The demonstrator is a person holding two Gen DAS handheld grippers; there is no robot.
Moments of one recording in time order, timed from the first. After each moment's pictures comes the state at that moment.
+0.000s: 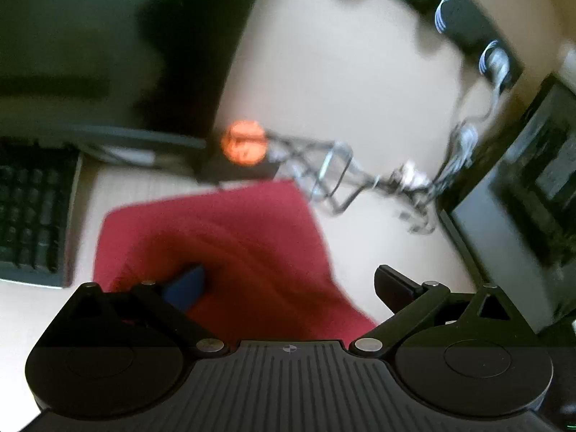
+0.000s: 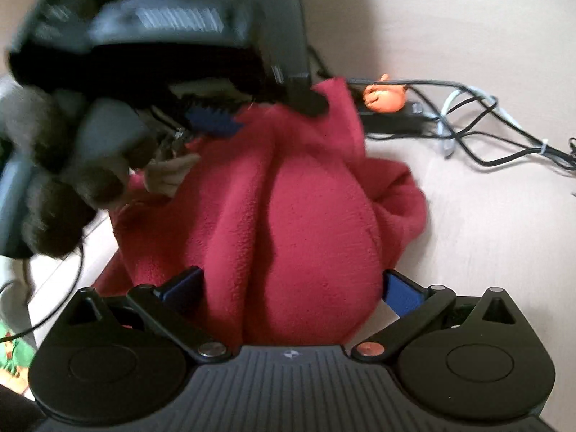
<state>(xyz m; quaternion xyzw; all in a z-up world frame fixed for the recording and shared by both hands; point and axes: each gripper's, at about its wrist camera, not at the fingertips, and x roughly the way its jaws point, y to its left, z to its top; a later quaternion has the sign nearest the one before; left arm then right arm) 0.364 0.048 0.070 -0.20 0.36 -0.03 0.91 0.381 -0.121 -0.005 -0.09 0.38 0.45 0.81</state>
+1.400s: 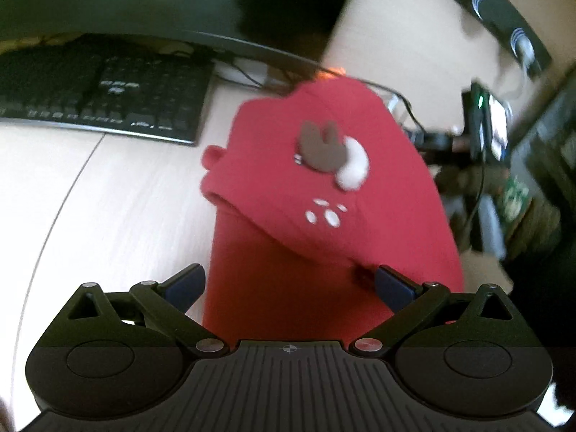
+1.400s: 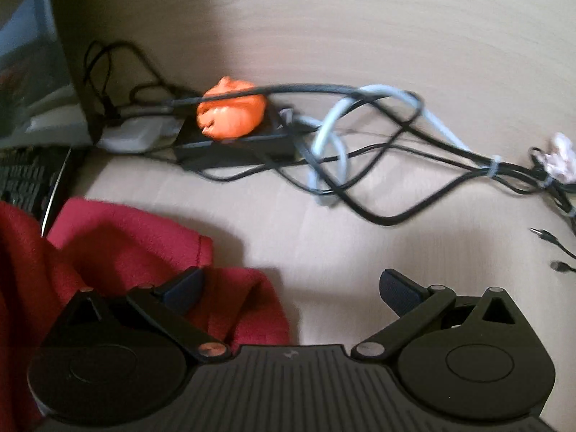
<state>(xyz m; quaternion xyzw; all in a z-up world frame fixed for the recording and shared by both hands) 0.232 0.056 0.043 -0.20 0.41 0.06 0.89 0.534 -0.080 -0.016 -0.08 0.44 0.27 0.85</state>
